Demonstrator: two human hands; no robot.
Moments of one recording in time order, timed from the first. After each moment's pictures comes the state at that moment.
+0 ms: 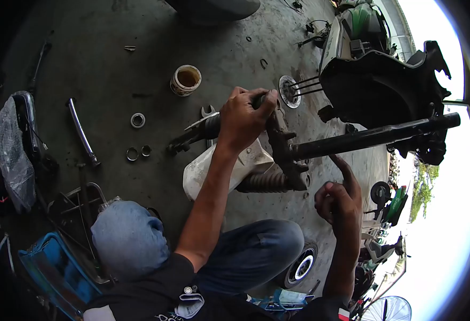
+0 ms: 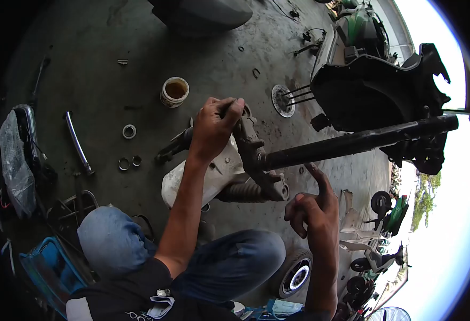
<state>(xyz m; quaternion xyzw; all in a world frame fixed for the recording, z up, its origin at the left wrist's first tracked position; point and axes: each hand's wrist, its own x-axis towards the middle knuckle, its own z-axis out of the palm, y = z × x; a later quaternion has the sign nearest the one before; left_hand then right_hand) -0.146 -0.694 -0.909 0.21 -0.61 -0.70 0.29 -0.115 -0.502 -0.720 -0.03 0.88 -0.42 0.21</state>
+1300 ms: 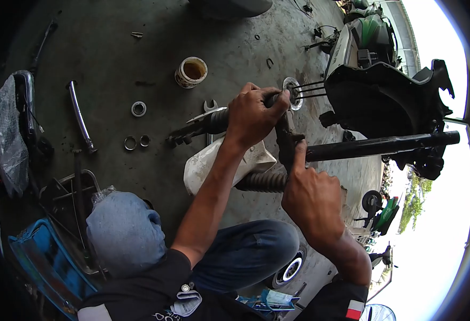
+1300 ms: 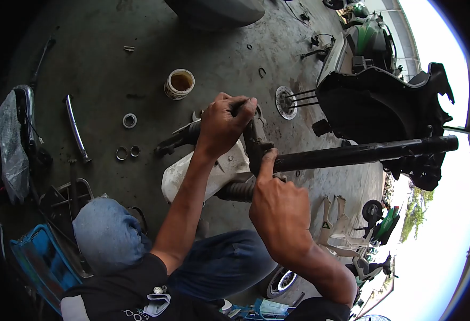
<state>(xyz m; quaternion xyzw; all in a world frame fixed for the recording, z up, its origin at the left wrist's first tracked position) -0.146 -0.695 -0.907 0.21 -0.62 -0.69 0.32 -0.098 -0.585 -0.747 -0.33 0.85 0.38 0.11</state>
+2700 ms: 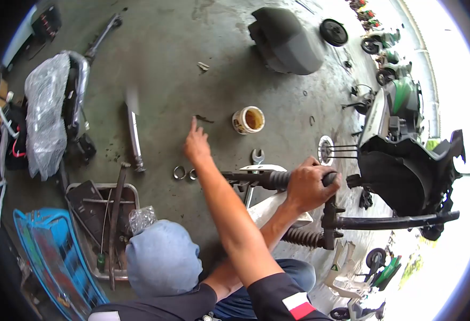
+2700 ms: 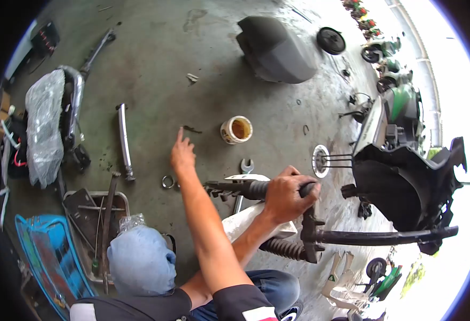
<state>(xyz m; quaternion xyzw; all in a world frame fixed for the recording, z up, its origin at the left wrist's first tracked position) -0.136 -0.705 -0.909 0.23 -0.58 -0.67 0.40 -0.079 -0.841 -1.168 -0.43 0.86 -0.02 0.25</state>
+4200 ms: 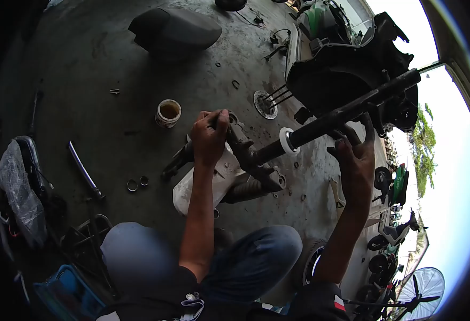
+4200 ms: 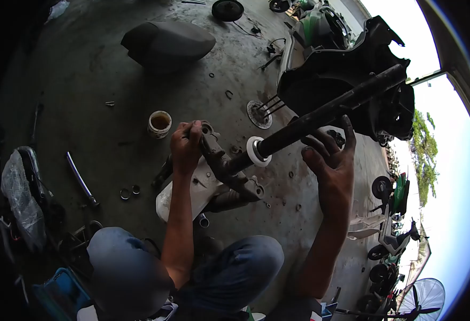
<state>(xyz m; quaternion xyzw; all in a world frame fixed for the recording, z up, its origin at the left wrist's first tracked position) -0.136 -0.692 -0.917 0.20 -0.59 -0.68 0.38 -0.138 -0.489 -0.676 -0.22 0.80 -0.55 0.00</state>
